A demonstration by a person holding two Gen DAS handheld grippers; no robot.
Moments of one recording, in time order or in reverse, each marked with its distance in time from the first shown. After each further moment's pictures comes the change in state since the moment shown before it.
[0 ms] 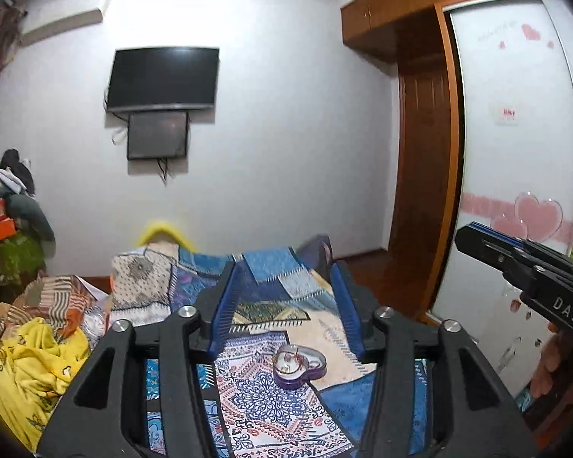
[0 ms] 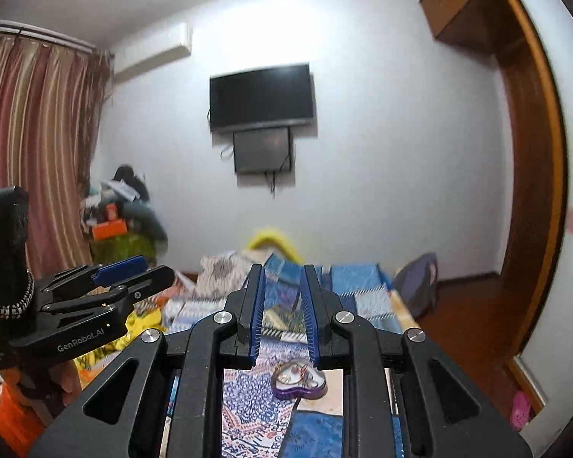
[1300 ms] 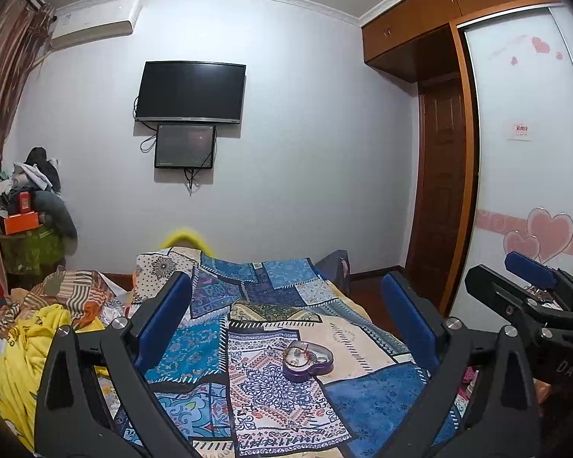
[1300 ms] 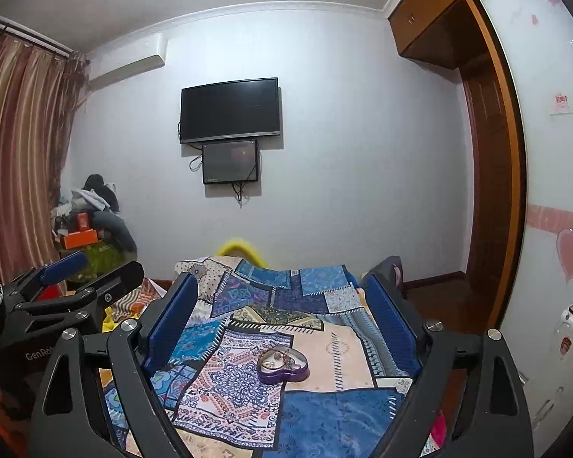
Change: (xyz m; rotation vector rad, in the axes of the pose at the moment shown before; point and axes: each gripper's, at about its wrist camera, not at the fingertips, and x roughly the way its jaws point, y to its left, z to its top) left arm -0.042 -0.006 -0.027 -0.034 -0.061 0.088; right arm -0.031 0.020 -0.025 0.013 -0.034 -0.152
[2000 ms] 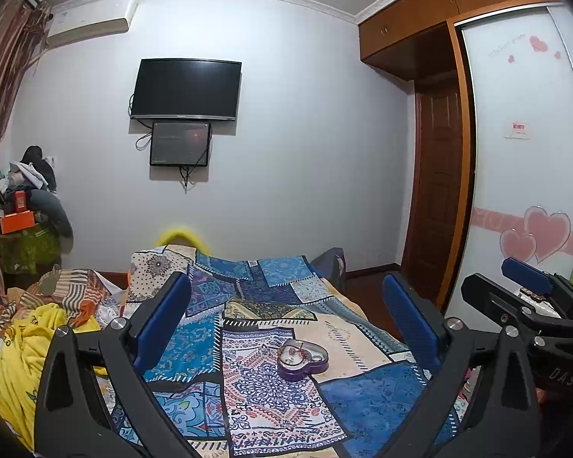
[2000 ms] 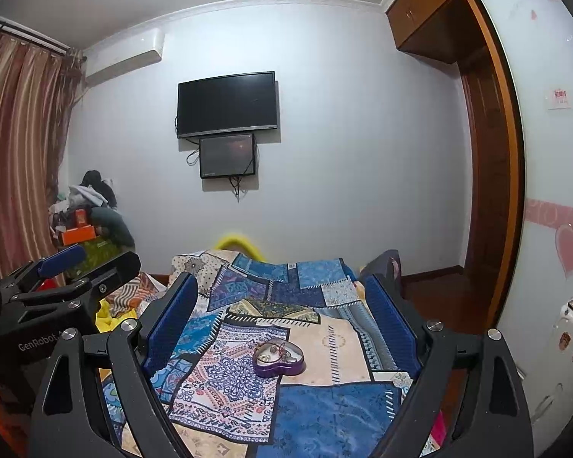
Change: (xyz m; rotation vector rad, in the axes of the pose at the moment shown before) left arm 0.004 -0.007 0.000 -0.001 0.011 -0.019; right arm 0.000 -0.006 0.001 0.004 0.026 -0.008
